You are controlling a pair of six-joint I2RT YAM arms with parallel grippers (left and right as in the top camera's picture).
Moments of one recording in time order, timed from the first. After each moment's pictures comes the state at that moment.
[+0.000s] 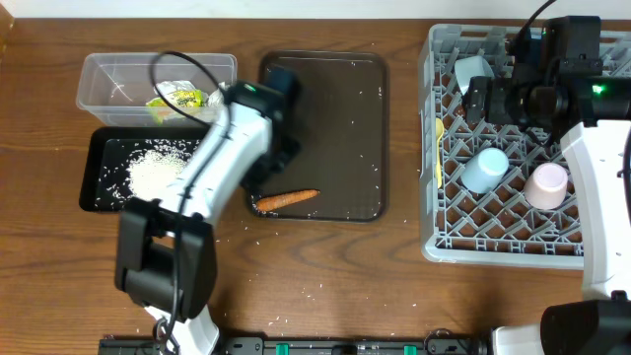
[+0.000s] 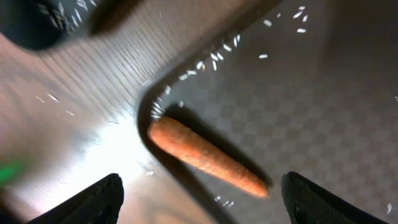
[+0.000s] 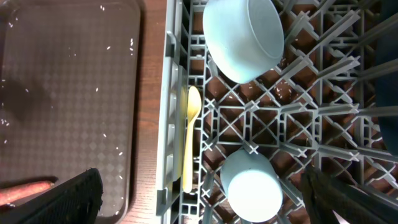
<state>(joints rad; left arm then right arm) -0.39 1.87 1.49 -1.20 -0.12 -1.31 -0.01 1.61 1.63 -1.05 -0.13 0.08</state>
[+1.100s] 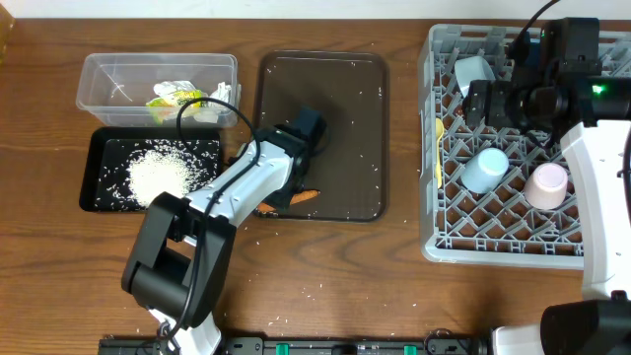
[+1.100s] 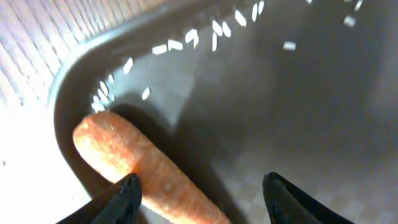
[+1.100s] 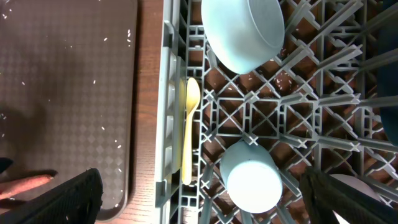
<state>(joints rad) -0.48 1.86 1.22 -0.84 -0.15 -1.60 -0.01 1.61 1.63 -1.08 -0.12 0.08</state>
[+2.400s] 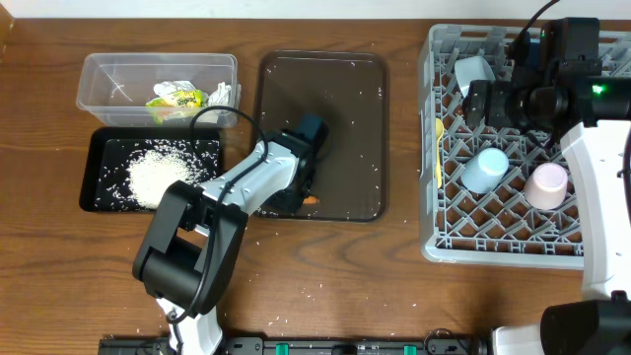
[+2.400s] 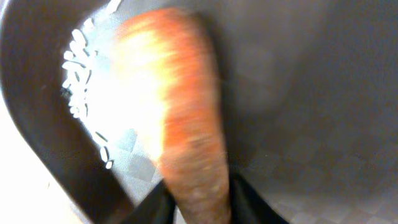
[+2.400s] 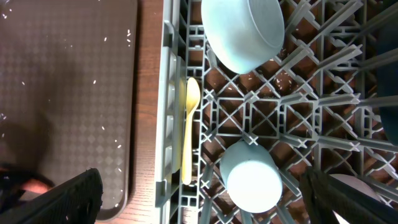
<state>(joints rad) -0.48 1.93 1.20 -0.81 -0.06 -1.63 -0.01 1.61 1.63 -1.08 -0.12 0.08</state>
